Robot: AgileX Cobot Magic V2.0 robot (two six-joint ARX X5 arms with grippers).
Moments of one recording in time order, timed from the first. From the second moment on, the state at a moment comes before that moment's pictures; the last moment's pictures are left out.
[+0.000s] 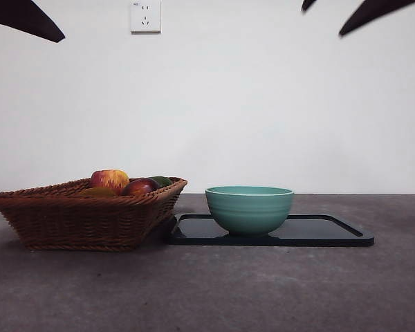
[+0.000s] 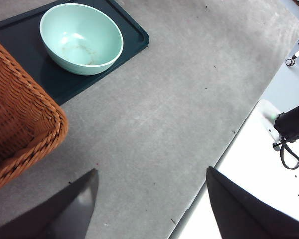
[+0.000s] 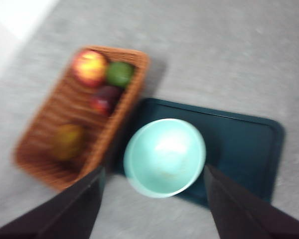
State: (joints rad) left arm -0.42 0.99 1.03 -0.85 0.57 0.10; right arm 0.34 1.25 1.29 -0.69 -0.26 0.27
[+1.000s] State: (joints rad) left arm -0.42 0.99 1.03 -0.86 0.57 0.10; right arm 0.35 1.83 1.34 -0.56 -0.26 0.21
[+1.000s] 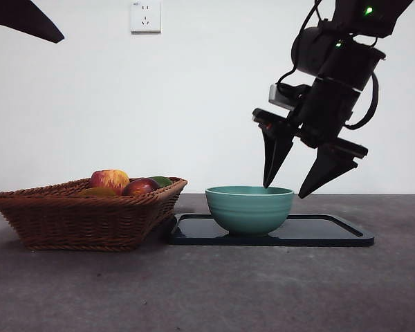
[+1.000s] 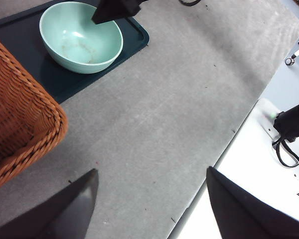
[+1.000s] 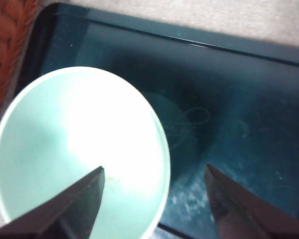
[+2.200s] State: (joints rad) left arm -0.42 0.99 1.03 -0.87 0.57 0.10; right arm 0.42 1.47 1.34 -0.76 -0.23 0.16
